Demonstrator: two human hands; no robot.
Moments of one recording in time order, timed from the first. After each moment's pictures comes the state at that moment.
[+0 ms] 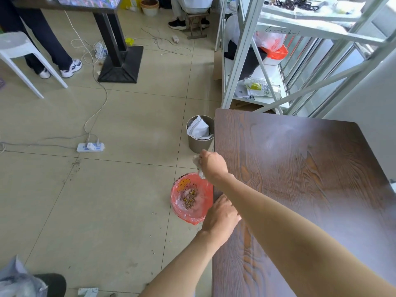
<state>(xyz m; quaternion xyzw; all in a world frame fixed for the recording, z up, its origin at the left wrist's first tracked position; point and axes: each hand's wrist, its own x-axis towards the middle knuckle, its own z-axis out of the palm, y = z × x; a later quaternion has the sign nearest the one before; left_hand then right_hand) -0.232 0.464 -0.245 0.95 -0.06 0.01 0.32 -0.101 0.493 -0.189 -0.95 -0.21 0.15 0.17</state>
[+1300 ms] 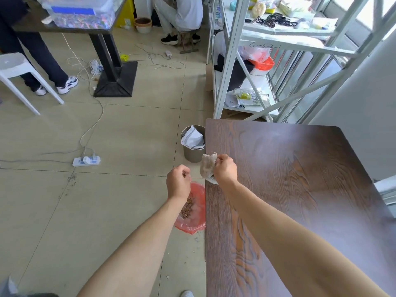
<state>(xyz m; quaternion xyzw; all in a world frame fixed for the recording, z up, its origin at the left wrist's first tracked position) -0.169 0.562 -0.207 0.83 0.30 0.10 0.46 -0.099 0.447 -0.160 -0.91 0.06 0.13 0.38</state>
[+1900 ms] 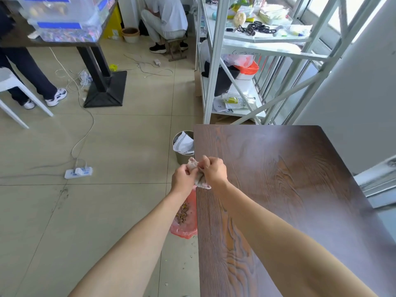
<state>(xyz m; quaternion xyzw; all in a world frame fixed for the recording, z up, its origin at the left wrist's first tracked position) -0.154 0.533 -0.160 0.76 0.28 -0.01 0.58 -0.105 0.438 -0.137 -0.87 0.05 0.15 0.47</state>
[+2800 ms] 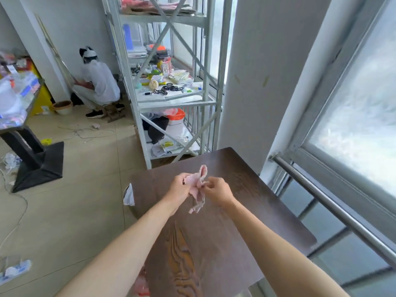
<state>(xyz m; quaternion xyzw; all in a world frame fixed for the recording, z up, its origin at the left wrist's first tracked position) -0.145 0.358 -0.008 0.78 0.03 -0.11 0.62 -0.153 0.212 -0.018 -0.89 0.06 0.06 0.44</state>
